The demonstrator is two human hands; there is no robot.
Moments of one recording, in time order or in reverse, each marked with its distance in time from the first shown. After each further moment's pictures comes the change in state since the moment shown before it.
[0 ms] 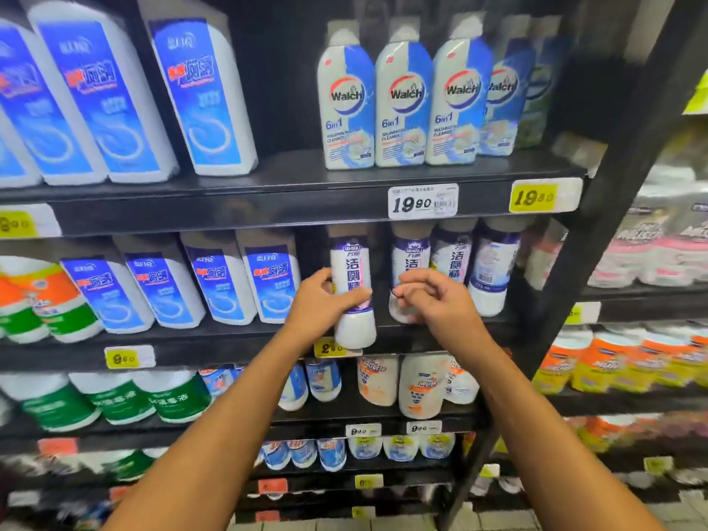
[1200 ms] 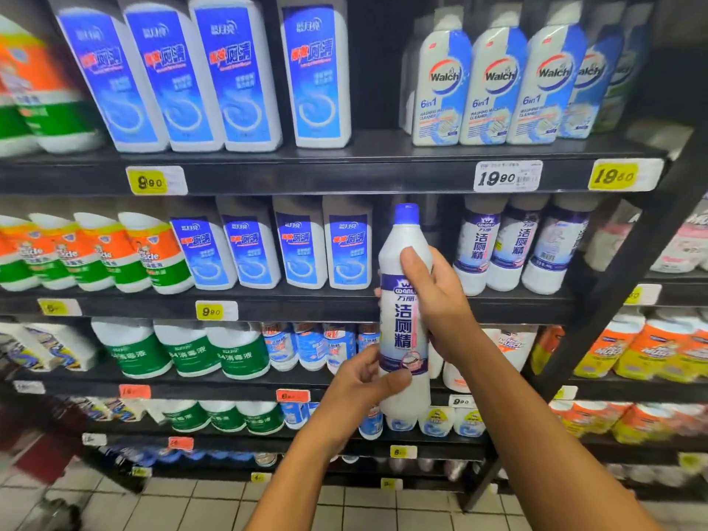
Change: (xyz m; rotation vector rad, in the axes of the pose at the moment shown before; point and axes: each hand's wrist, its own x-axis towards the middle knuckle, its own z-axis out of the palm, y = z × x) left_hand -0.181 -0.036 -0.047 -0.516 -0.304 -0.099; right_hand -0.062 -0.034 0.120 0.244 -0.094 -0.068
